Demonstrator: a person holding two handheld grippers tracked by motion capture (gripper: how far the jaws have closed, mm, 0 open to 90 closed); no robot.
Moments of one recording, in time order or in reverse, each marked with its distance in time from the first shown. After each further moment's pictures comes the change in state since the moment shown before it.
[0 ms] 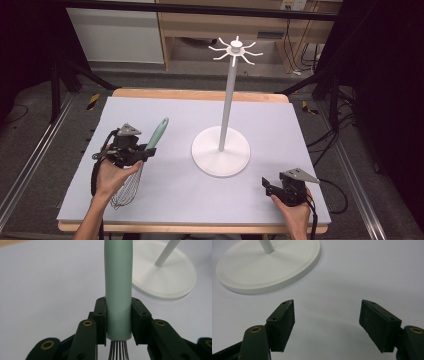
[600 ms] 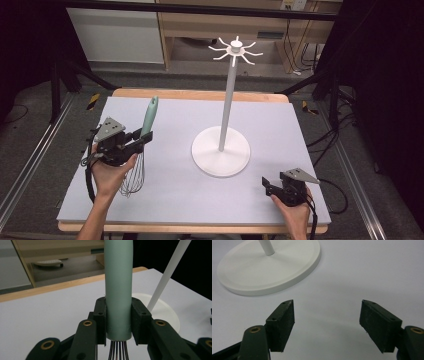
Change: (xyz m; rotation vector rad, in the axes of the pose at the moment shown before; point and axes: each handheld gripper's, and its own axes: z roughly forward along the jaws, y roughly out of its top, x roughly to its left) left arm -0.013 0.008 -0.032 -0.339 0.016 -0.010; right arm 0.002 0.001 -0.001 -0.007 -0.004 -0.006
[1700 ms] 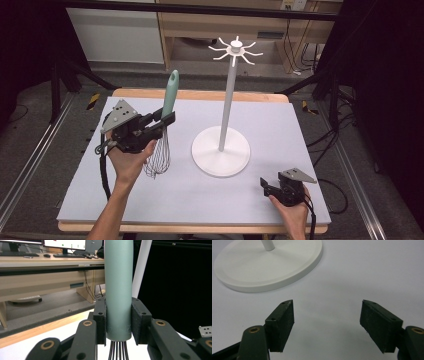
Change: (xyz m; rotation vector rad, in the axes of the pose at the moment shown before) left arm -0.044 0.056 0.007 -0.210 -0.157 0.051; right arm 0.003 -0.002 0.005 0.012 -0.004 -0.019
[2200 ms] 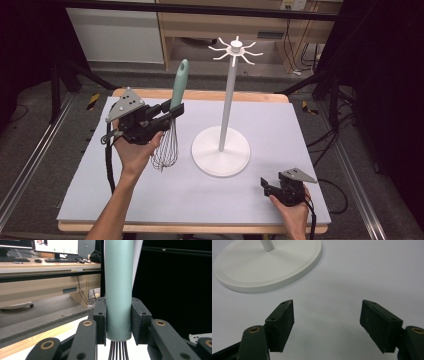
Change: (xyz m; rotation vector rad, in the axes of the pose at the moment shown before) left arm -0.010 0.024 0.012 -0.030 -0.060 0.004; right arm -0.001 0.000 0.000 -0.001 0.001 0.003
